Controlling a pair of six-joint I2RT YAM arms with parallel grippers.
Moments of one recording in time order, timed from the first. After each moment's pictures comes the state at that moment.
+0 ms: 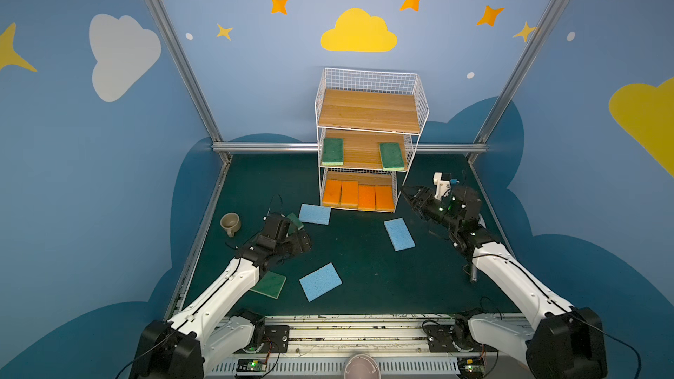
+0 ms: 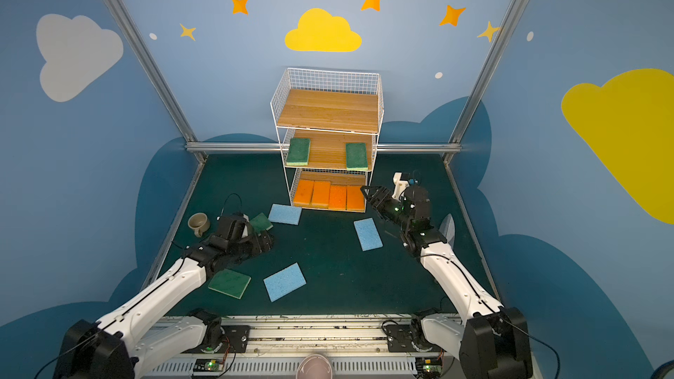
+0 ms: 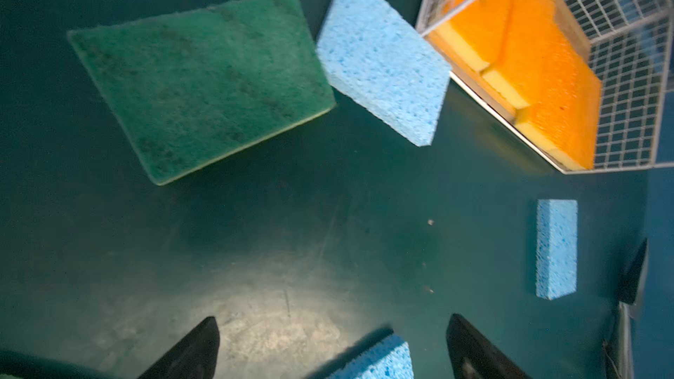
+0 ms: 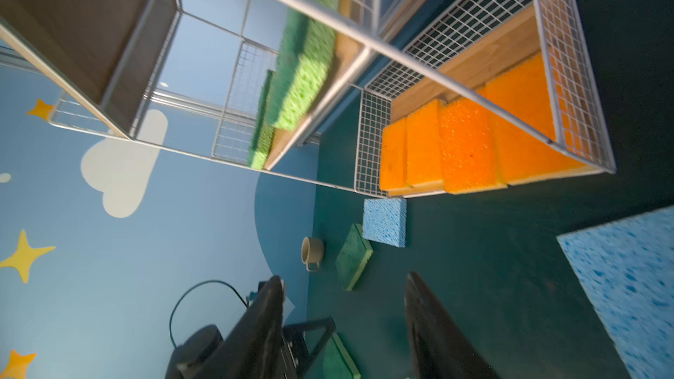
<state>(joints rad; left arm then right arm) -0.29 1.10 0.61 -0.48 0.08 -0.73 0.29 1.11 0.70 0.09 -0.48 1.02</state>
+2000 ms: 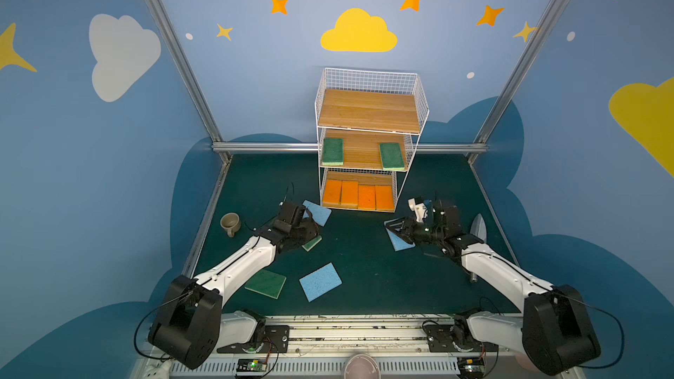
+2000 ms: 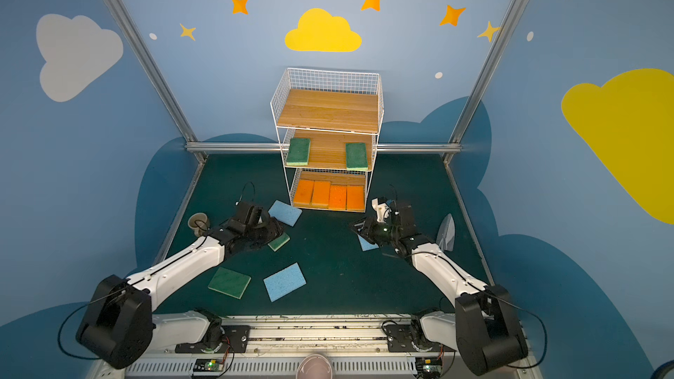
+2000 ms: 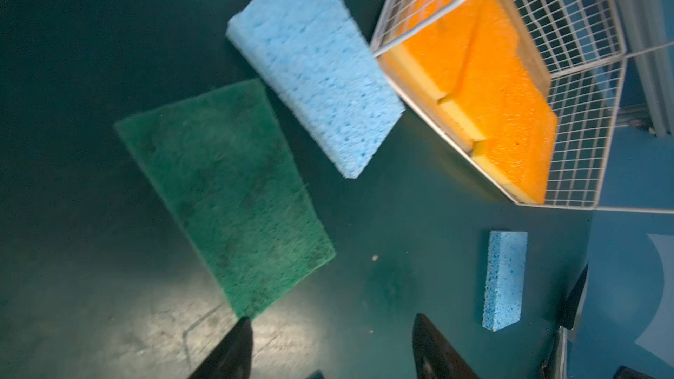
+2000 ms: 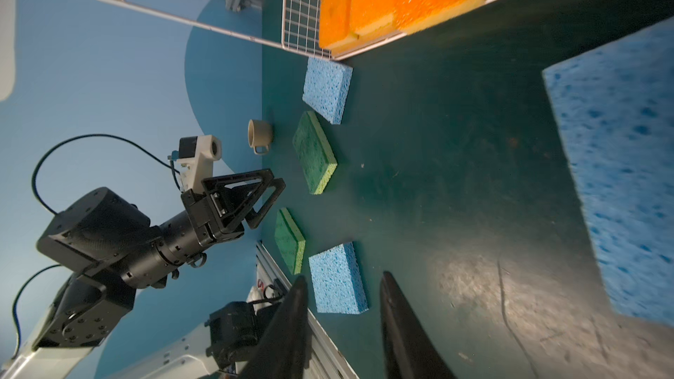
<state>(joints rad) -0.40 1.28 0.68 -0.34 0.08 -0.91 0.42 1.30 0.67 -0.02 -0.67 0.83</state>
